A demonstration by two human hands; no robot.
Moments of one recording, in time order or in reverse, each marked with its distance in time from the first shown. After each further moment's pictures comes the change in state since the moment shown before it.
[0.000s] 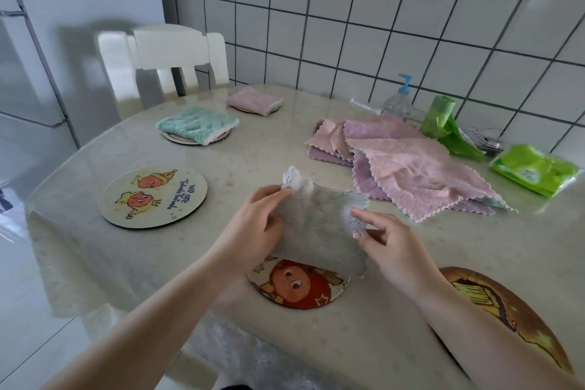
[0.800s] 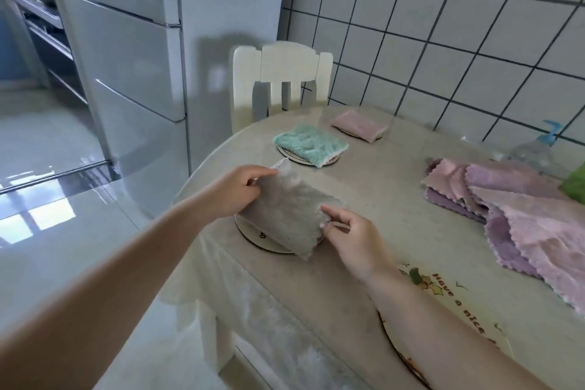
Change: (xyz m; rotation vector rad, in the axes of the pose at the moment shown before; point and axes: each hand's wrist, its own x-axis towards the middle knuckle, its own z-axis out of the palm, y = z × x) left_hand 0.007 -0.150 -0.180 0.008 0.083 -0.292; right_hand 0.088 -0.123 0.189 0.252 -0.208 -0.040
